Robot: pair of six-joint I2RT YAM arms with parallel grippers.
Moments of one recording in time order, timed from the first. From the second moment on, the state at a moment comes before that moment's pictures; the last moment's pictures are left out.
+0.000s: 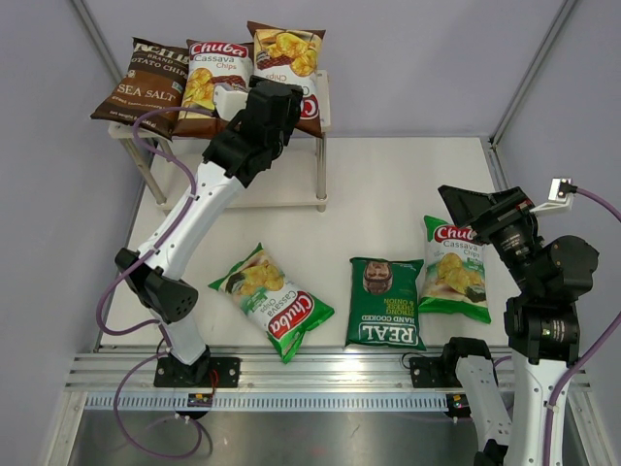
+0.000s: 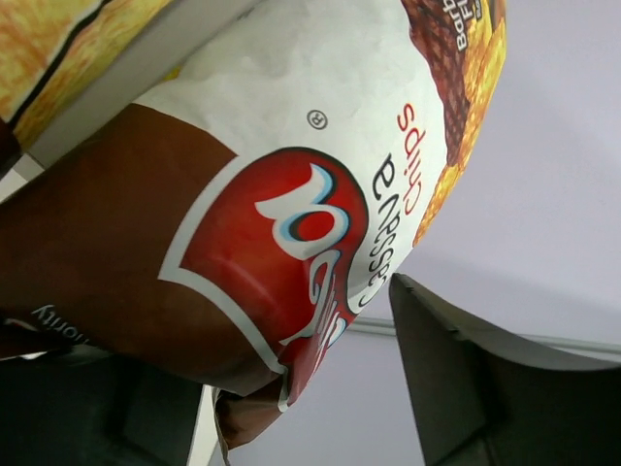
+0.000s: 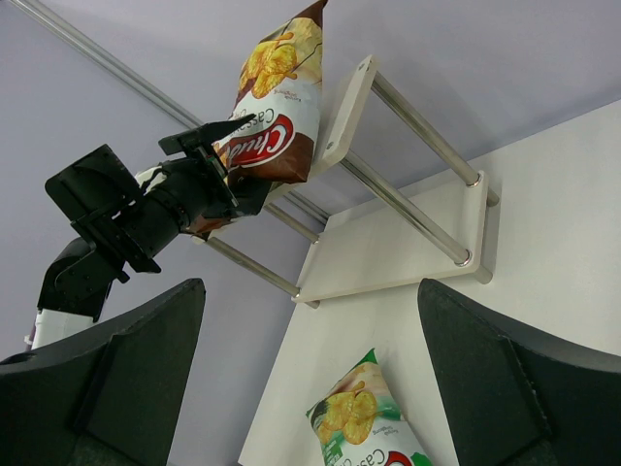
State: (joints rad) left arm -0.61 1.76 2.06 -0.66 -0.62 -1.48; right arm -0.10 0.57 1.08 -0.36 -0.46 0.91
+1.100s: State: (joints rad) left arm -0.58 1.83 2.21 -0.72 -0.52 -1.42; right arm -0.09 0.58 1.06 -0.34 -0.46 0.90
